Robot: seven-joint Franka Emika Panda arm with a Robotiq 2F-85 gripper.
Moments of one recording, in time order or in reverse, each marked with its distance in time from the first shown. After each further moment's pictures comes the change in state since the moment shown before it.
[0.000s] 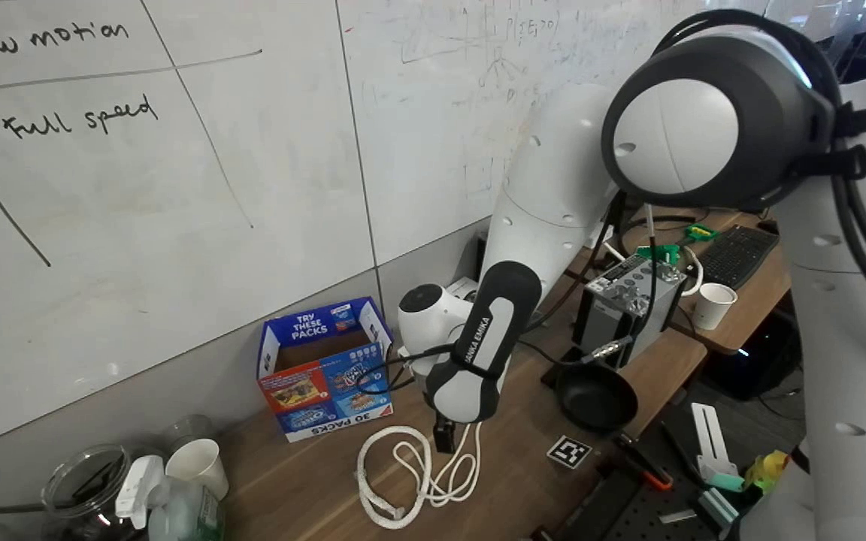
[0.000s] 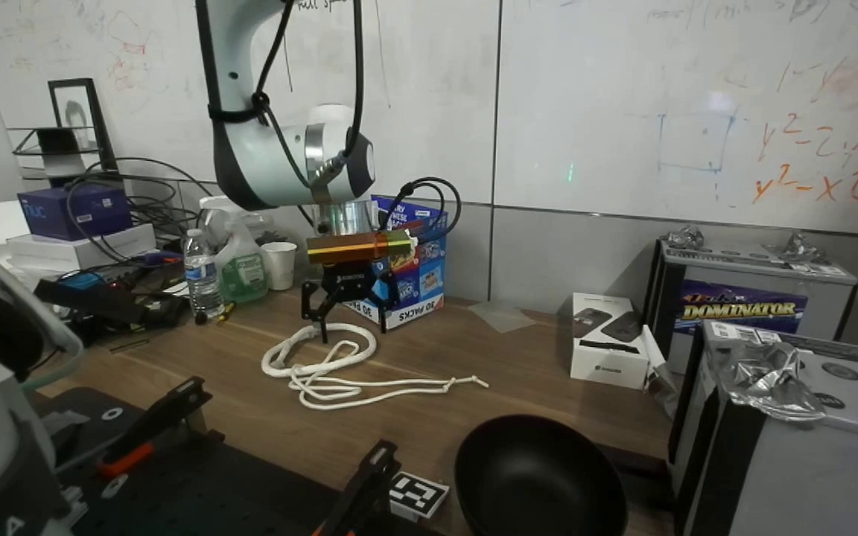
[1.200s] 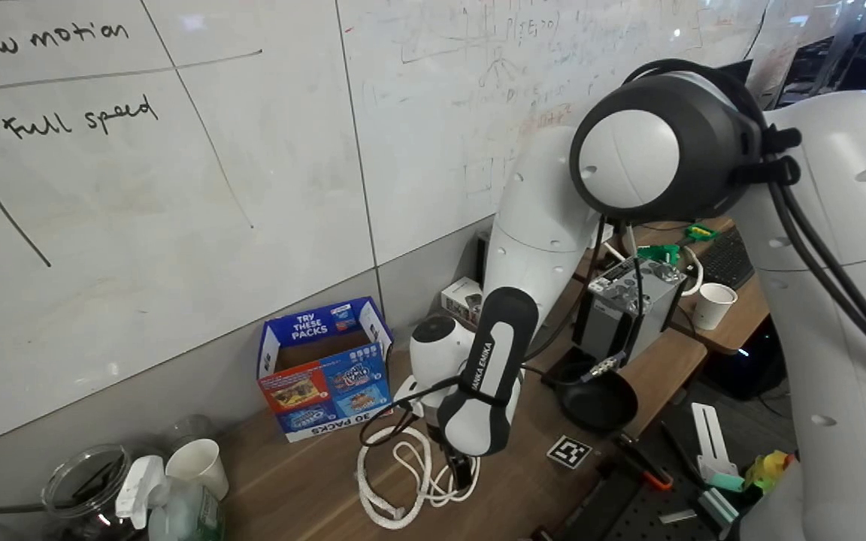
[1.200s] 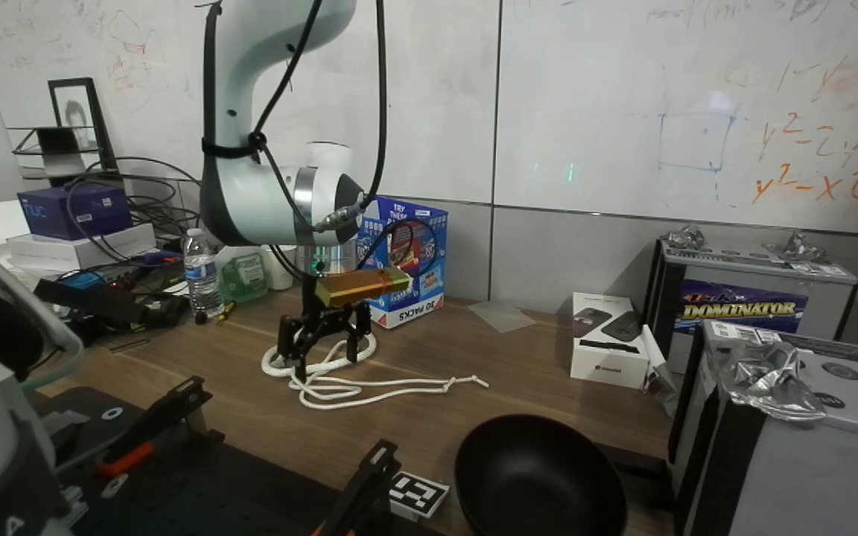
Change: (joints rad) arm -0.083 0.127 0.092 -0.024 0.000 0.133 -0.464
